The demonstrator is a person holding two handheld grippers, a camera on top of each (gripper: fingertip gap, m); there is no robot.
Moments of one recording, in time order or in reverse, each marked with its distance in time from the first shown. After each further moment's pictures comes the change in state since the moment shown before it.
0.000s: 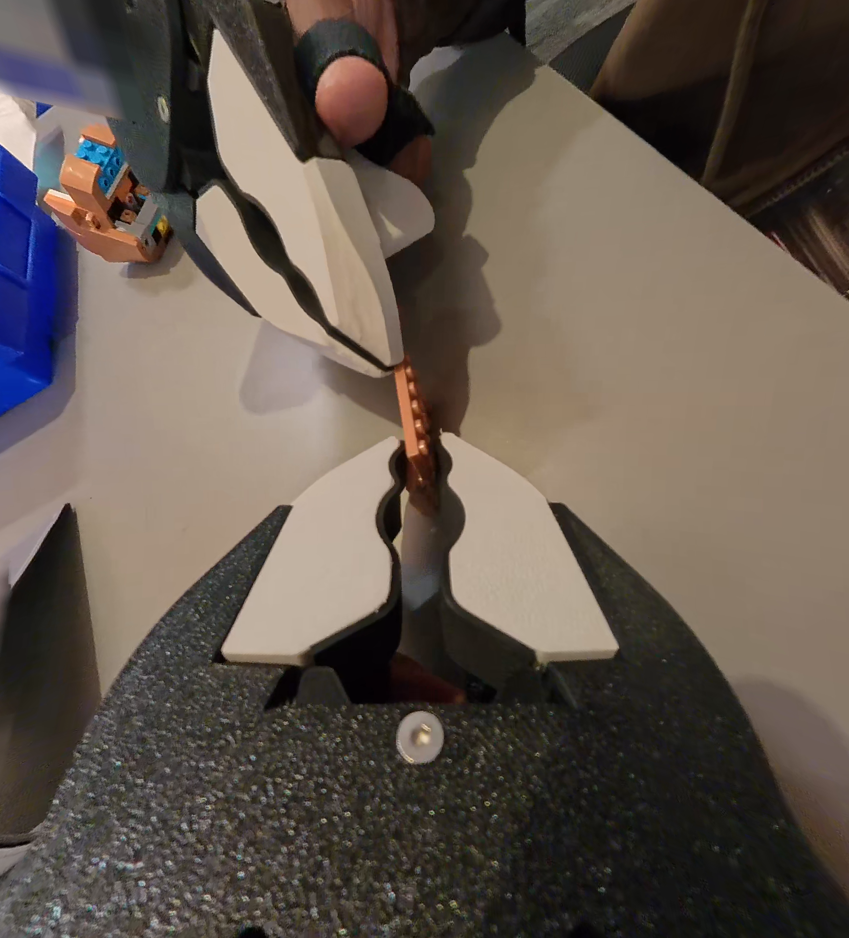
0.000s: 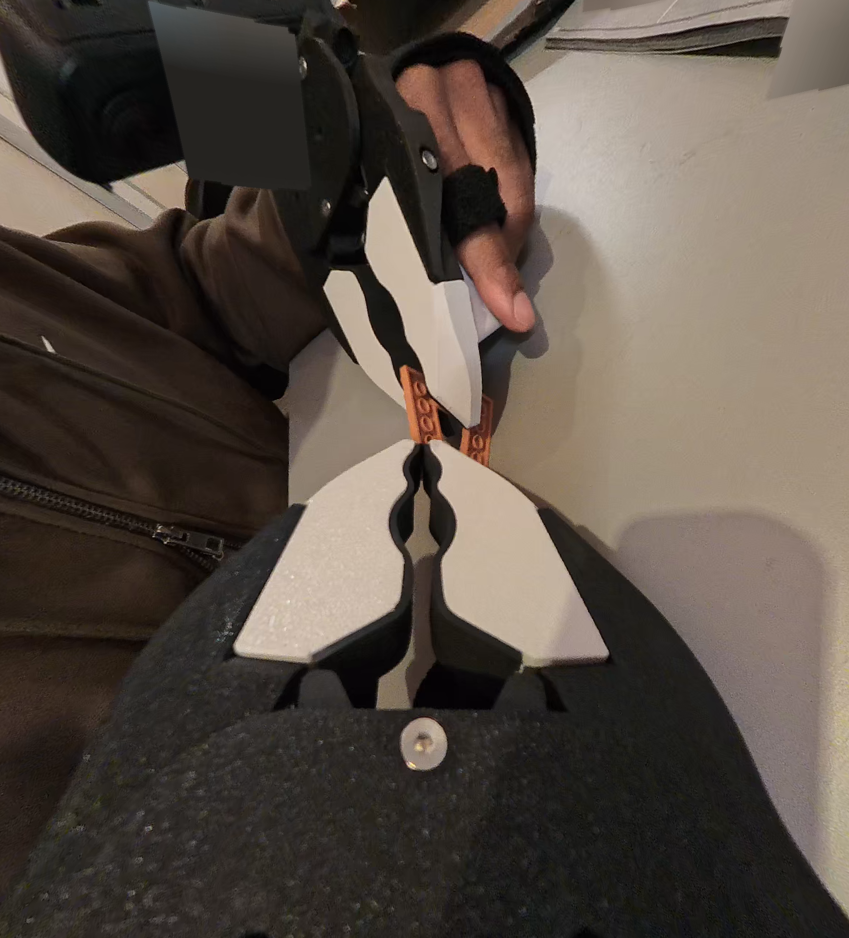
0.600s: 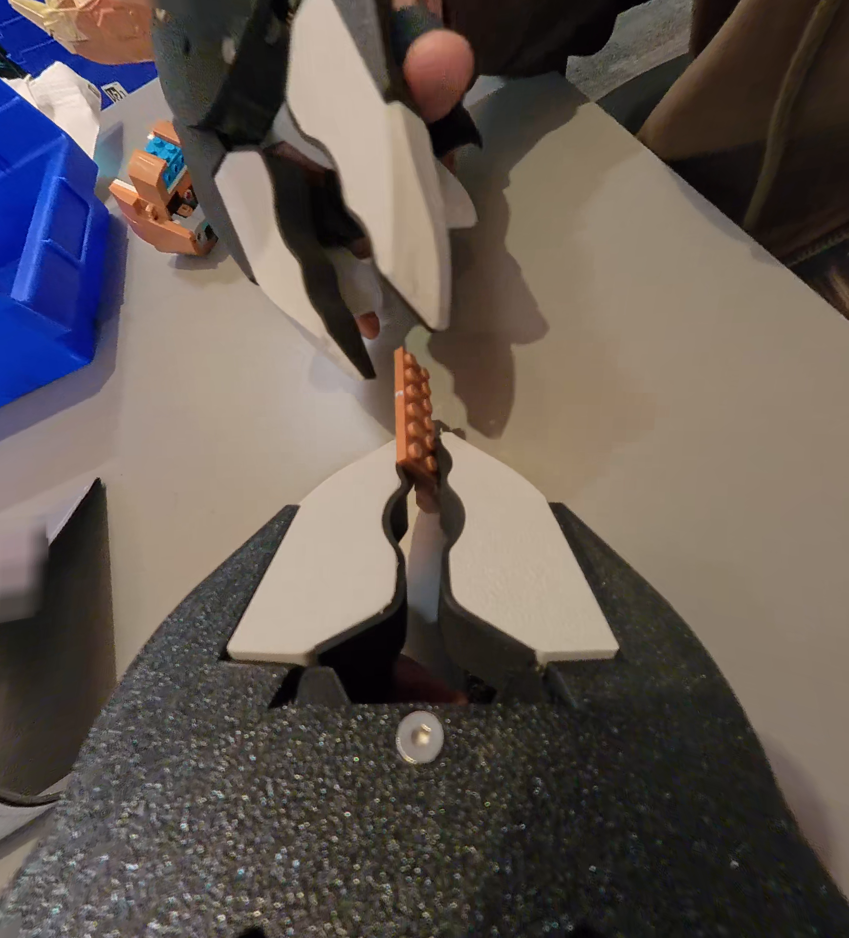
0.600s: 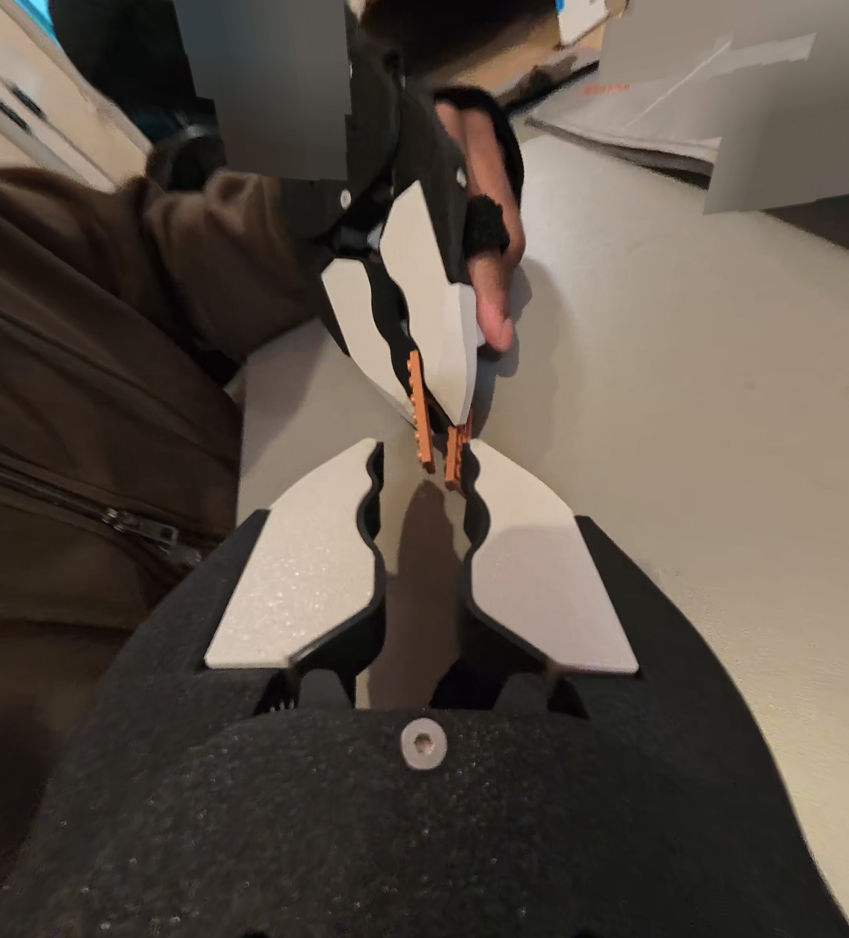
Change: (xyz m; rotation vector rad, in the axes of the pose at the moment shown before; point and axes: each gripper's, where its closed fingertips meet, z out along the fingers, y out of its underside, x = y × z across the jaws) left arm -0.014 -0.003 -0.004 0.037 -0.054 -0.074; right arm 0.005 -0.006 -0.011 0.011 0.108 -0.203
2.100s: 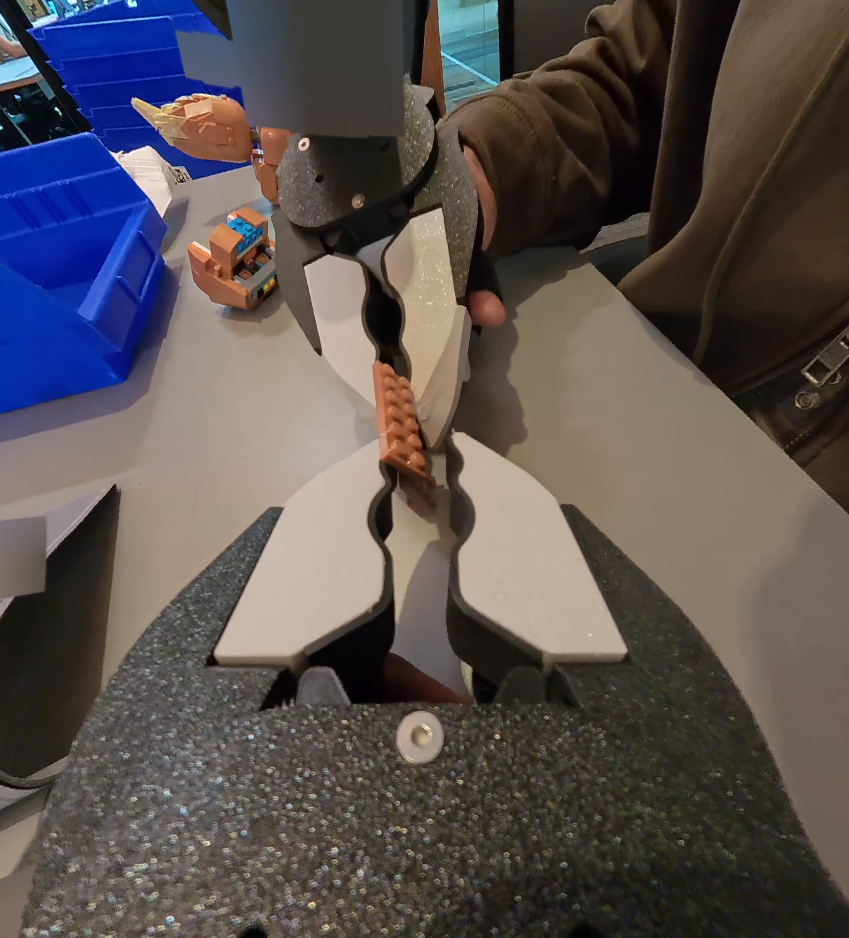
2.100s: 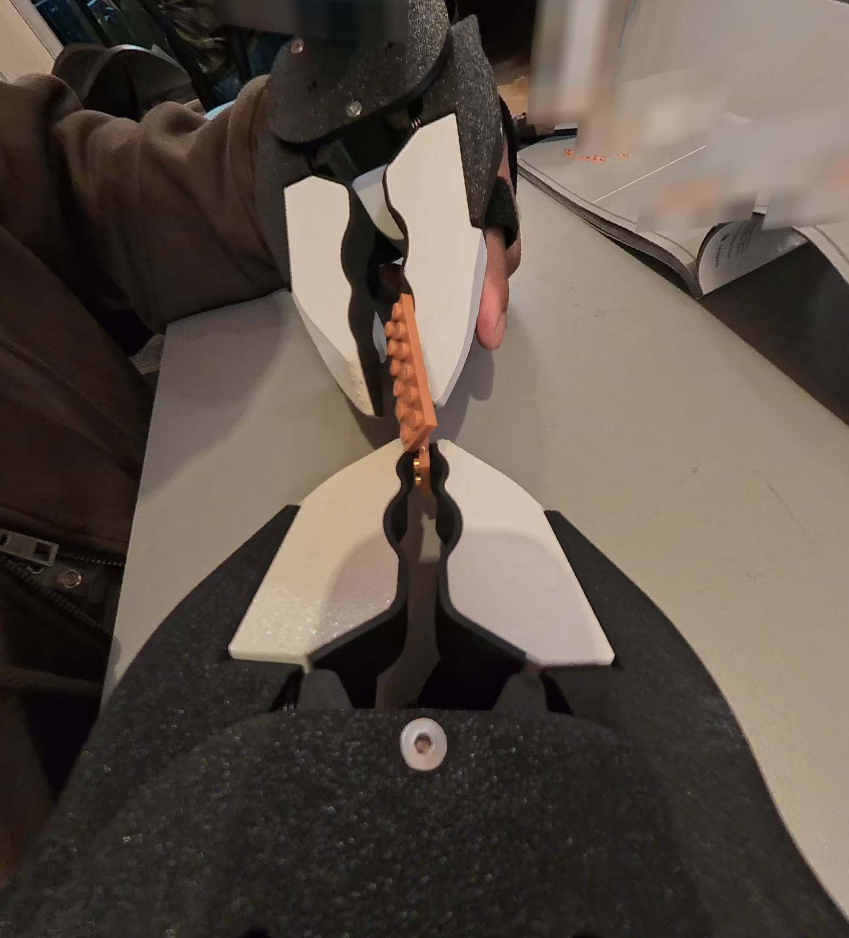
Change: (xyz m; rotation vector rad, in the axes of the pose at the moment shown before) left arm -0.013 -0.023 -0.020 0.195 0.000 -0.156; right arm 0.010 -0.011 0.016 0.034 0.110 -0.218
